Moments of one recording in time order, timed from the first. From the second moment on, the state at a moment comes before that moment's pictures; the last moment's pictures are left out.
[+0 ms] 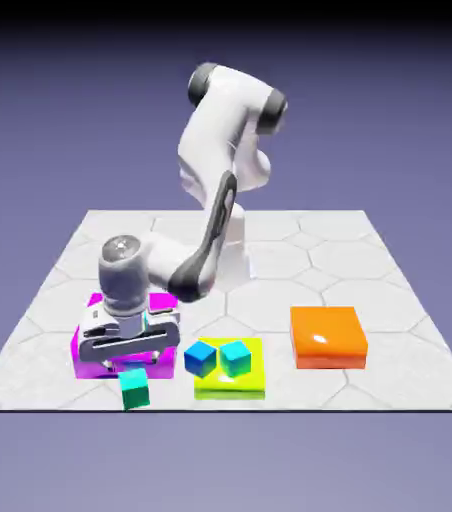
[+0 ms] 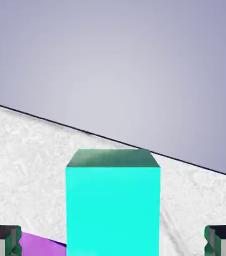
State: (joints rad) arm 0.30 0.62 -0.63 -2.10 0.48 2.47 -0.16
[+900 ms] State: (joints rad) arm 0.37 0.12 -0.32 -2.35 -0.02 2.36 0.32
